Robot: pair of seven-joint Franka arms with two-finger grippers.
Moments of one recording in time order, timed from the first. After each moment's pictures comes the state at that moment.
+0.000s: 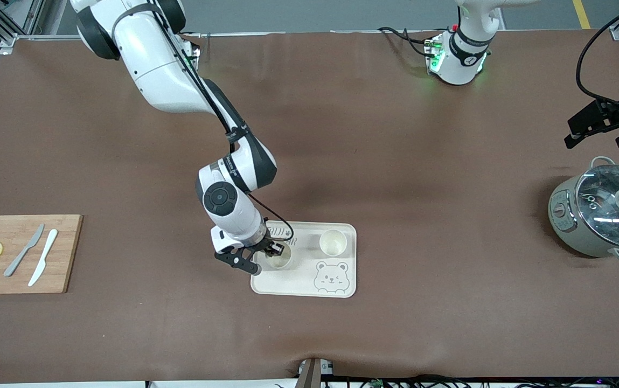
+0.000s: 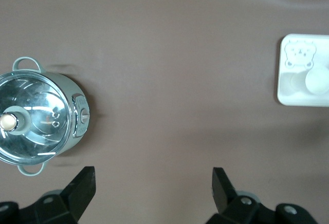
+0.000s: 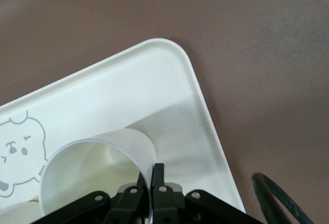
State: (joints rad) left arm 0.03 -0.02 -0.07 -1.53 -0.03 1.60 0.00; right arm 0.55 0.87 -0.04 -1.32 0.14 2.38 0.84
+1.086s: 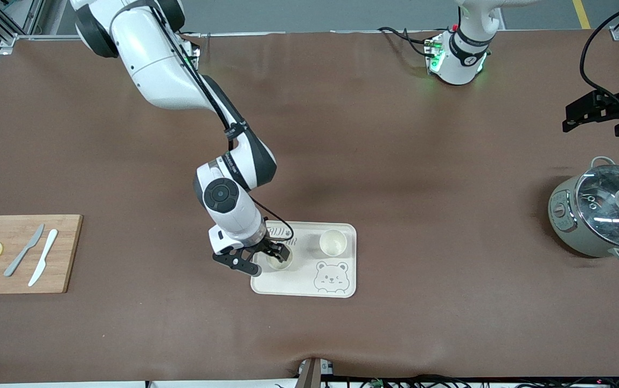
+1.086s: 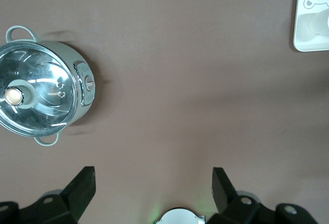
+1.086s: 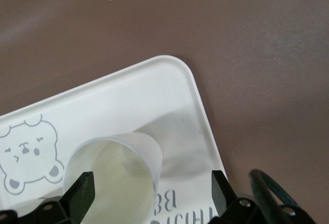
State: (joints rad) left arm 0.03 0.05 -0.07 -1.42 0.01 1.38 0.08; right arm 0.55 0.84 -0.04 -1.28 0.08 2.30 0.85
